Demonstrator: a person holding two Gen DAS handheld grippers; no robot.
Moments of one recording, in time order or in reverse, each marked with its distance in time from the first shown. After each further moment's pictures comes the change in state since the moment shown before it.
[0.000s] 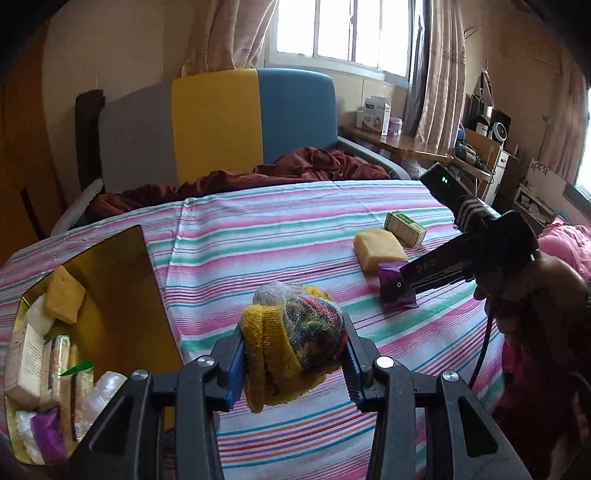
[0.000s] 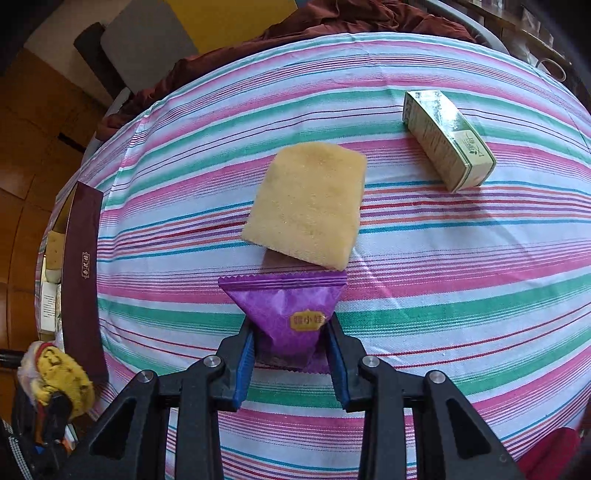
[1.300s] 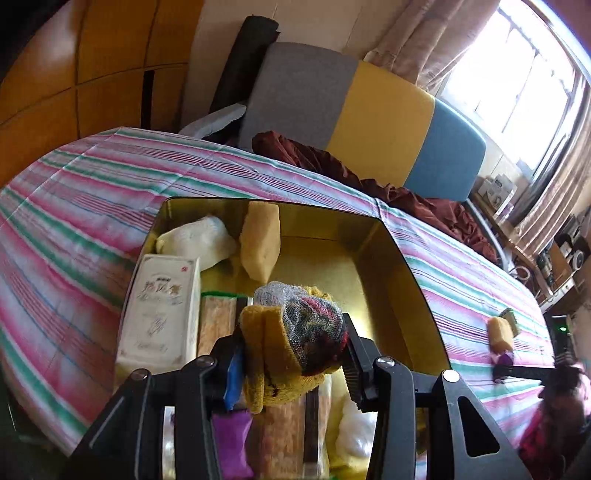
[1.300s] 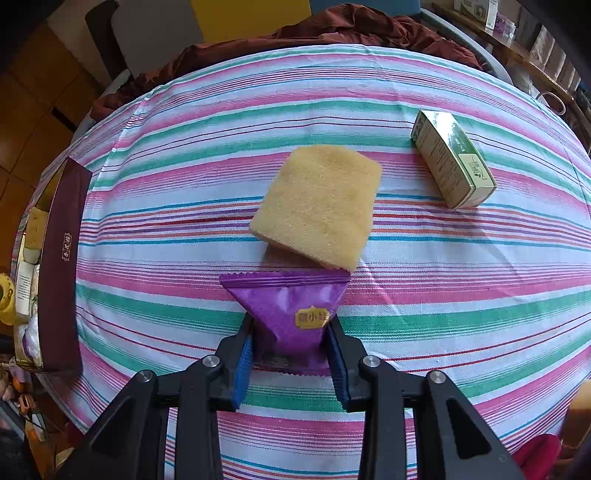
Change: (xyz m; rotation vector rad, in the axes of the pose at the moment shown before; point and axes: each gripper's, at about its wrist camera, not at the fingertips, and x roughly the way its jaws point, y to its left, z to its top) left arm -0.025 0.242 -0.033 -0.507 0.060 0.194; right arm 0.006 0.017 0.003 -0.065 -0.025 -0.110
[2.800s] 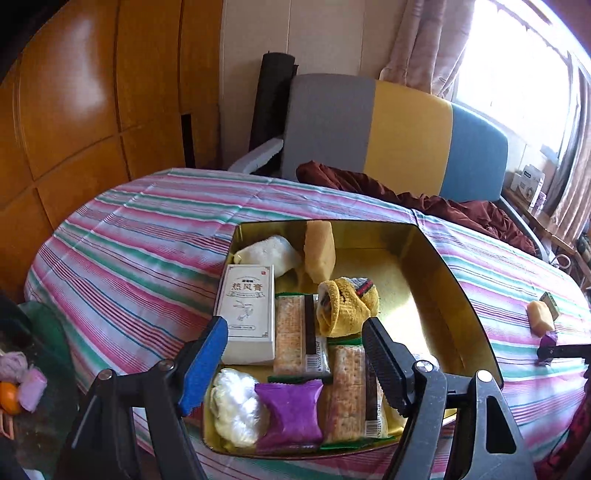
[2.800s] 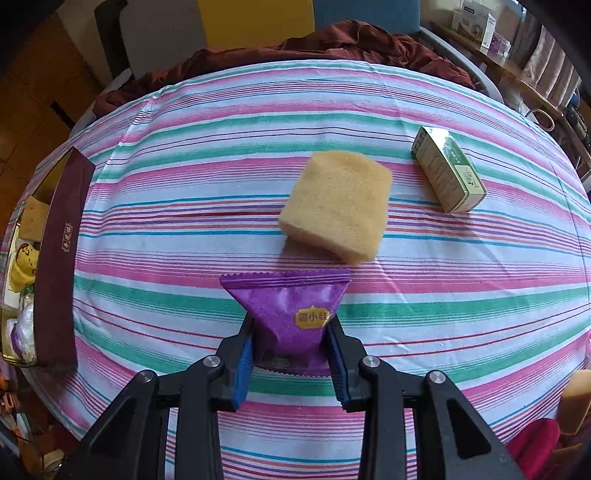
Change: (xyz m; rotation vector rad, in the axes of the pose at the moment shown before) left arm -0.064 0.009 -0.031 0.087 -0.147 0.213; right arm -0.013 0.032 -0.018 -0.031 -0.061 -0.068
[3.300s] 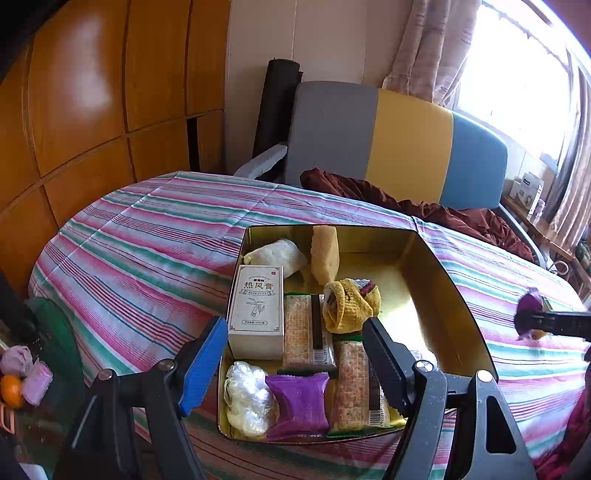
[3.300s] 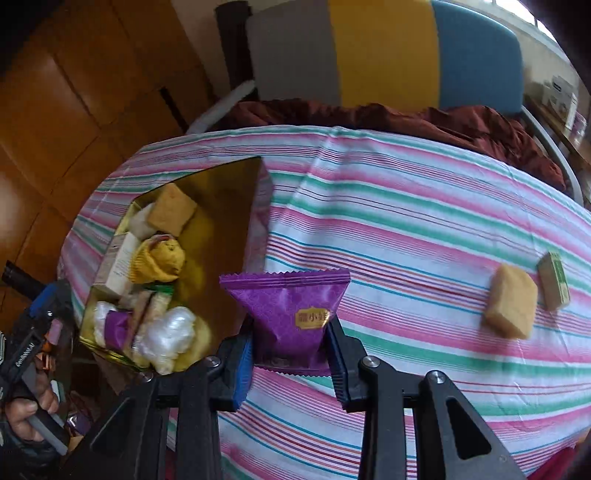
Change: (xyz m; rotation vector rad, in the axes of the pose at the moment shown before) left arm -0.015 0.009 -0.005 -0.023 -0.014 -0.001; right arm -0.056 0.169 0.006 -0.262 -0.142 0.251
